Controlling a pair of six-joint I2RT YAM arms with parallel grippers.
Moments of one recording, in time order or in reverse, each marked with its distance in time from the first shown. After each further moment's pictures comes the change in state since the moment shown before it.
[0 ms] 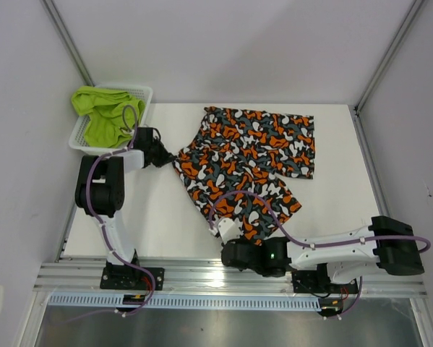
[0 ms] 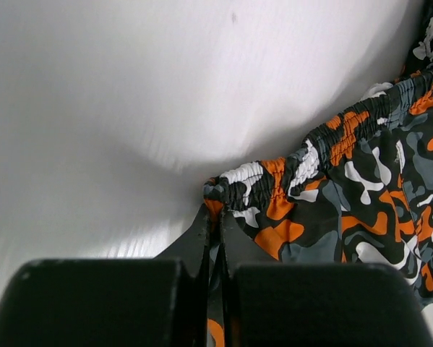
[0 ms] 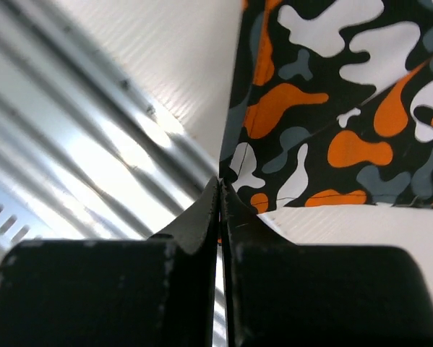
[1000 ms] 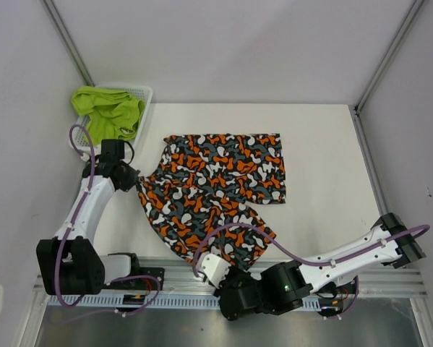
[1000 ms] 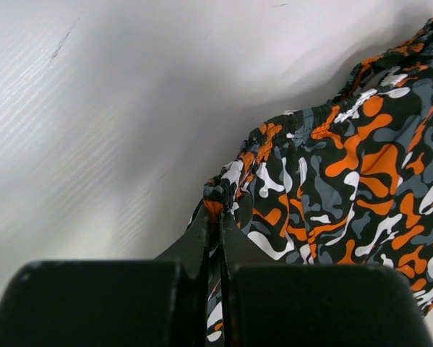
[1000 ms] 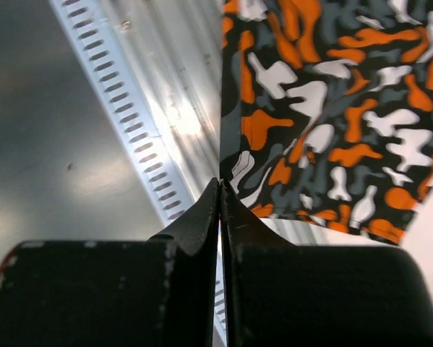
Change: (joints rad) left arm 0.089 -0.726 -0.182 -0.721 -0.347 -0.155; right arm 0.411 -0.018 0.305 -0.209 0.168 -0.060
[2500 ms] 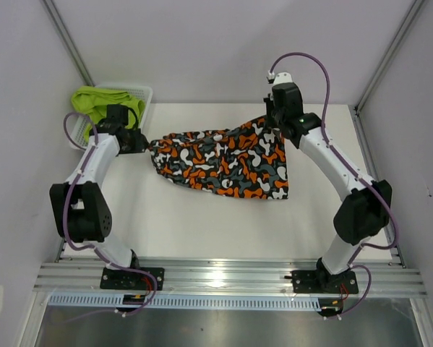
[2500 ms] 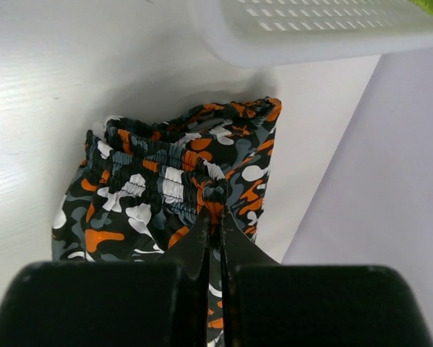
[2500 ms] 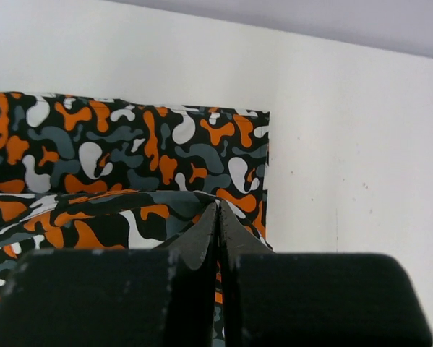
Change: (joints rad) left arm 0.007 0.399 0.401 -0.030 0.150 -0.718; right arm -1.471 0.375 0.581 0.176 -0.318 -0.411
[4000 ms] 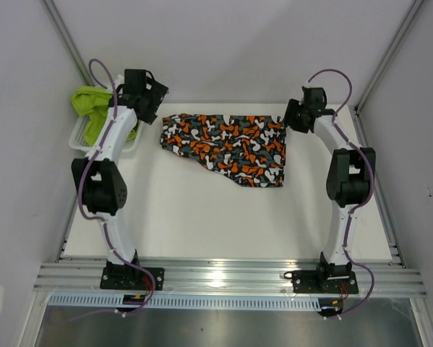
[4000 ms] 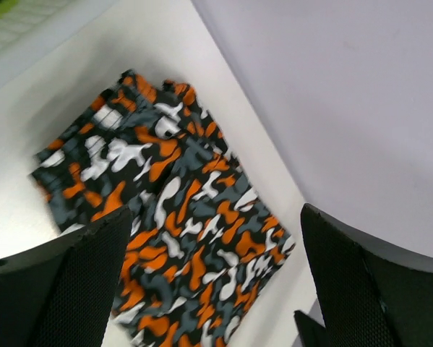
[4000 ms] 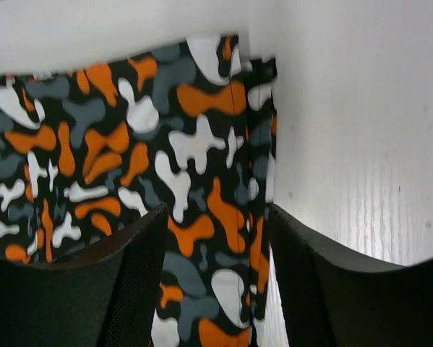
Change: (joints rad) left arm -0.126 0.395 0.599 0.144 -0.067 0.468; right arm -0.353 0.475 0.202 0.035 -0.389 0.253
